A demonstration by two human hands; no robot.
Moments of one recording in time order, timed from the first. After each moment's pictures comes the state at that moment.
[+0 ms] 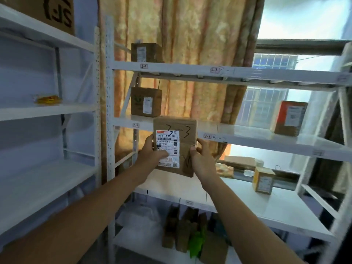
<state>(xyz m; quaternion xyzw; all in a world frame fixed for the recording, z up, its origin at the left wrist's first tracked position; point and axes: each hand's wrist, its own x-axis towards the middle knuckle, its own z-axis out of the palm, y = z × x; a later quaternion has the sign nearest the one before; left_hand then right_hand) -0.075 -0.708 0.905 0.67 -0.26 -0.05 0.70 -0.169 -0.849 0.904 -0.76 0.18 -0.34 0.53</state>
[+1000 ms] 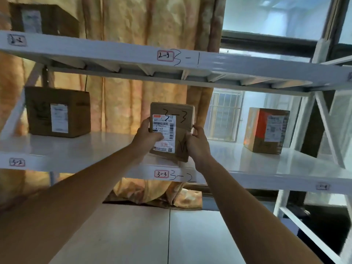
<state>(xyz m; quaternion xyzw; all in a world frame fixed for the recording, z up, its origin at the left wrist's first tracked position) 0.174 -1.093 0.990 0.62 -0.36 -0.10 0.69 0.056 -1.211 0.981 -0.72 0.23 -0.41 0.50</state>
